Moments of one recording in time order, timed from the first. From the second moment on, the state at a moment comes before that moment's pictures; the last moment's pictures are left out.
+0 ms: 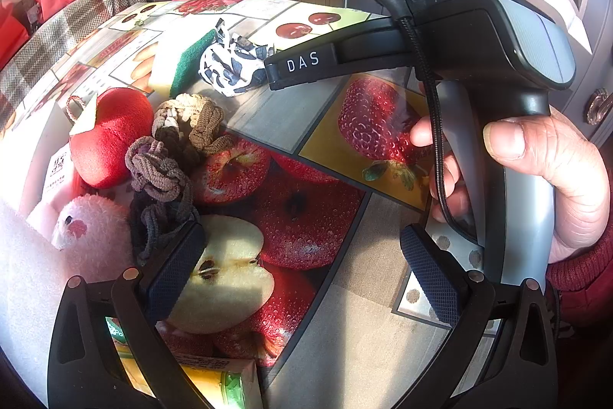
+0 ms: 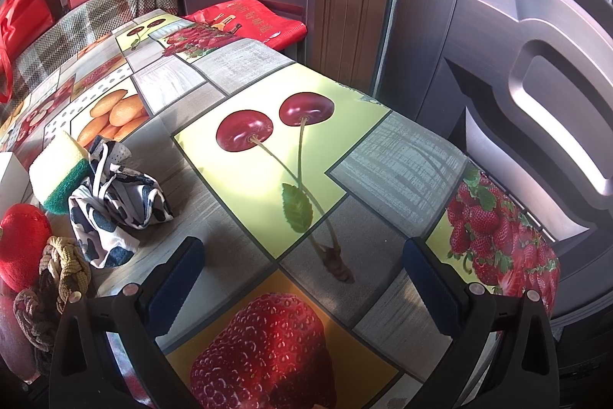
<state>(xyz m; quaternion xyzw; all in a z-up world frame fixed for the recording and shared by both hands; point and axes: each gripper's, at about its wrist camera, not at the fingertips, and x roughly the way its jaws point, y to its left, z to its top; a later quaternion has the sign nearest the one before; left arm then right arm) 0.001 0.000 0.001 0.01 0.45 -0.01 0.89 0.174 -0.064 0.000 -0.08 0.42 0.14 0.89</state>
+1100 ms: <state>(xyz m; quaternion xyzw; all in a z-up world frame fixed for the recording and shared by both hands) -0.202 0.109 0.089 -0.08 0.26 0.12 0.95 0.098 -0.104 0.074 -0.01 0.26 0.51 0.82</state>
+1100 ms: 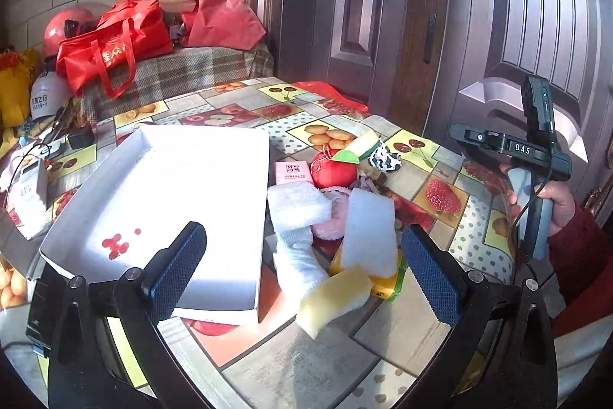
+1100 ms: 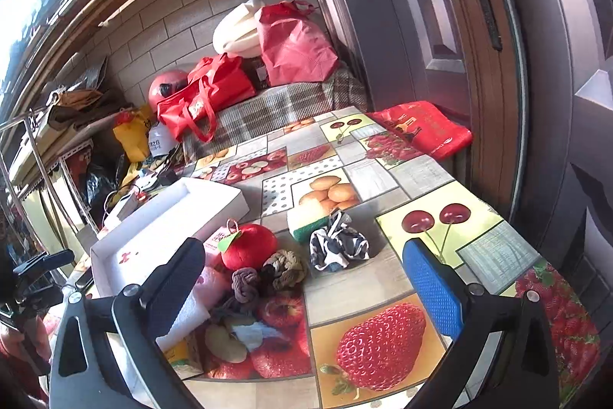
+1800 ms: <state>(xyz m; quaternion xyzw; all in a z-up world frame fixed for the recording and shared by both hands) -0.168 0.080 0.026 -0.03 0.36 0.06 0.93 0.042 -0.023 0.014 -0.01 0.48 0.65 0.60</state>
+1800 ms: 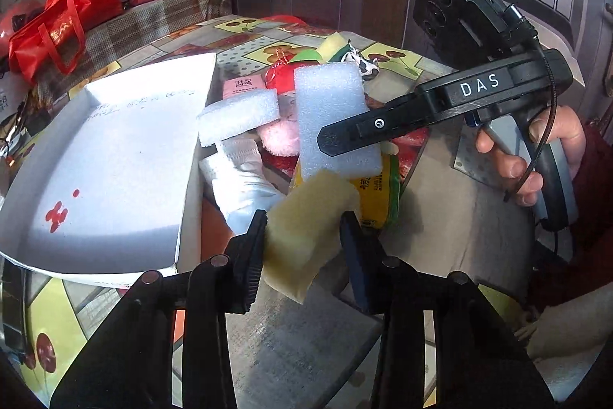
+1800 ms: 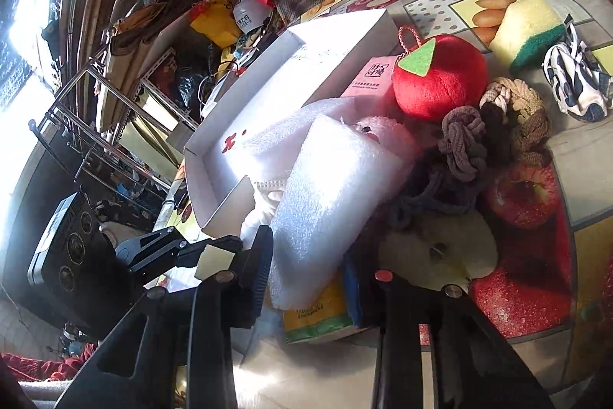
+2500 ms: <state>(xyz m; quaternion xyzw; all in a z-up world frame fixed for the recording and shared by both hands) -0.222 0.132 0.087 -0.11 0.19 0.21 0.95 0.035 -0.057 0.088 0.01 0.29 0.66 0.69</state>
